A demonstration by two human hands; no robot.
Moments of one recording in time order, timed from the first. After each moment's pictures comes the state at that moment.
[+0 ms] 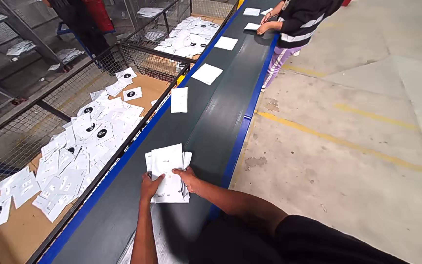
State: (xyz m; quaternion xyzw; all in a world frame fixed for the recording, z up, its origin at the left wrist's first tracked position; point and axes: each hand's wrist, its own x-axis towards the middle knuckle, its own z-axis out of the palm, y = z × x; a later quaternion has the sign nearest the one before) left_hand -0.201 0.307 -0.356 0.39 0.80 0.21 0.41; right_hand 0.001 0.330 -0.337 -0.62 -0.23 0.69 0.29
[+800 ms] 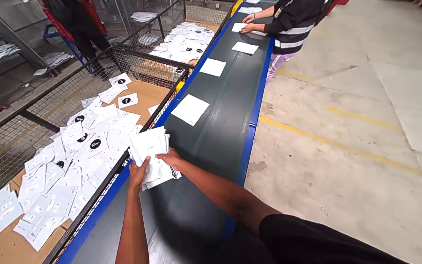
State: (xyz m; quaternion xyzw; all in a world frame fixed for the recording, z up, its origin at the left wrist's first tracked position) left_hand -0.266 0.444 -0.349 0.35 0.70 0.43 0.45; right_hand -0.081 0.493 -0.319 -0.57 -0.43 0.64 0.28
